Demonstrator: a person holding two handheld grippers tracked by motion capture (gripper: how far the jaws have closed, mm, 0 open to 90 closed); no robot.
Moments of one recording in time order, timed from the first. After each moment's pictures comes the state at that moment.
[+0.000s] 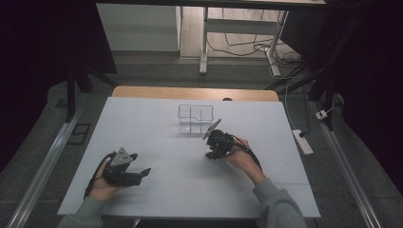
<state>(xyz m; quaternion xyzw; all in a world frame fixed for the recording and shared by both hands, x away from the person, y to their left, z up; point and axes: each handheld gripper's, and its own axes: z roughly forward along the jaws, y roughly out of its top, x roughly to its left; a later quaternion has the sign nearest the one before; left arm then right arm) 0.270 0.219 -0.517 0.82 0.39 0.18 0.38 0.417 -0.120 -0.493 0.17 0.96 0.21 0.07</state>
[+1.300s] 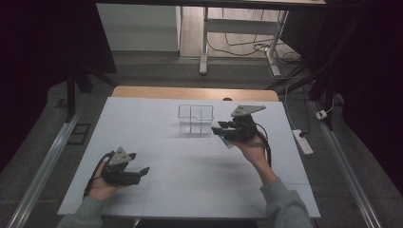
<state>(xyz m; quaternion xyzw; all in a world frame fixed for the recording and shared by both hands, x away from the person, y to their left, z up) 0.270 0.221 -0.516 0.81 0.40 0.18 0.38 0.406 -0.174 -0.416 0.25 0.84 0.48 0.11</state>
